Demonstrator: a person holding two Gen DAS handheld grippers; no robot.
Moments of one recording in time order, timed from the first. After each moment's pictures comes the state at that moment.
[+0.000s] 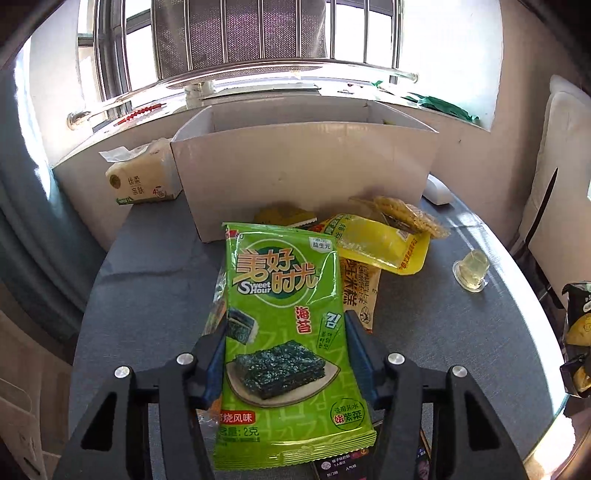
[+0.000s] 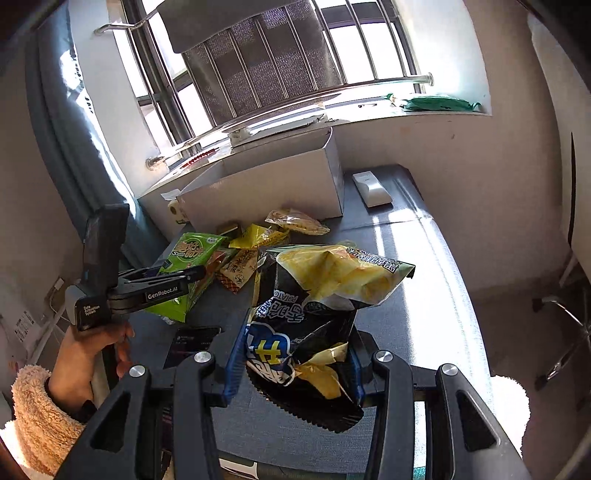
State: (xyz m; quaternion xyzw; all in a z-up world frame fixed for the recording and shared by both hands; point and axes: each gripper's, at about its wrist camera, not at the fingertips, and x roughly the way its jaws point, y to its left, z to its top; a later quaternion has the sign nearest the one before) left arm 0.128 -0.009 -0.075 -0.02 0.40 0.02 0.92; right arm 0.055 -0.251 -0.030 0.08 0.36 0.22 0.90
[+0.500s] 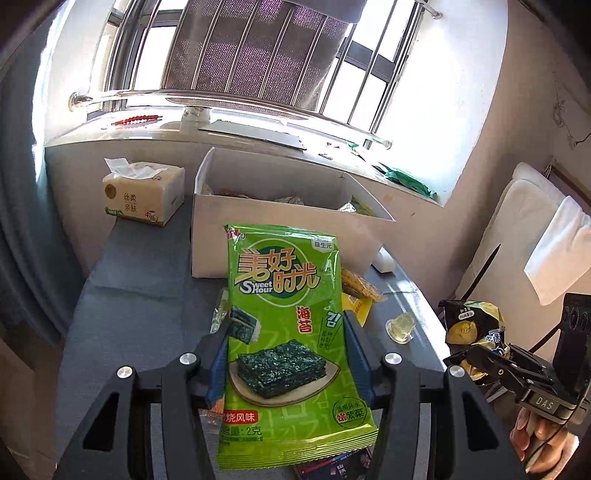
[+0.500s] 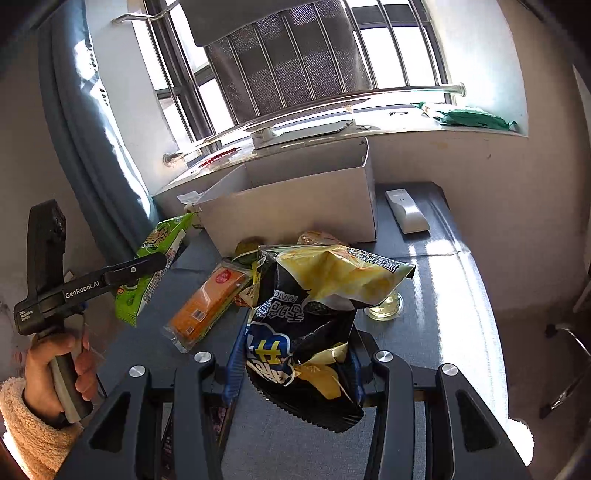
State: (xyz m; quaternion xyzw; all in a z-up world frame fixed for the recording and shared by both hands) left arm 0.104 0.042 -0.018 -0.15 0.33 -0.06 0.93; right arm 0.101 -0.212 -0.012 0.05 0.35 0.26 0.90
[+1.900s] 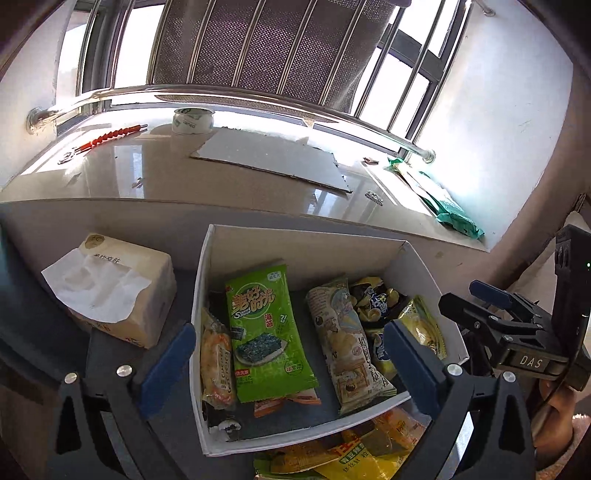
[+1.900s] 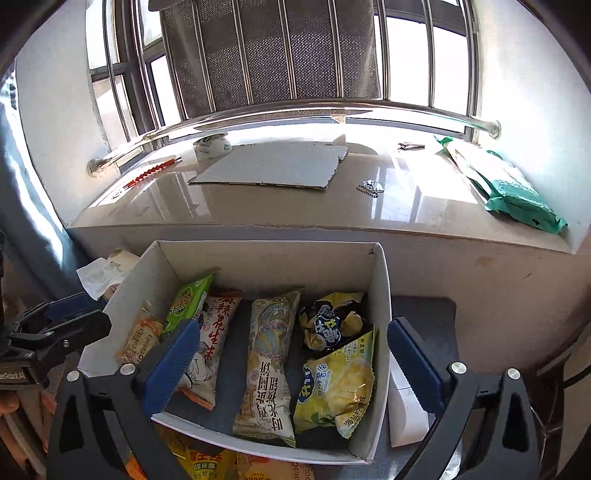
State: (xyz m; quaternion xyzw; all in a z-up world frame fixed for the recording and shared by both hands) left arm 0.312 0.098 0.023 -0.14 0.36 -0.04 0.92; right arm 0.362 -0.114 0.040 -0.03 0.38 0.20 0.90
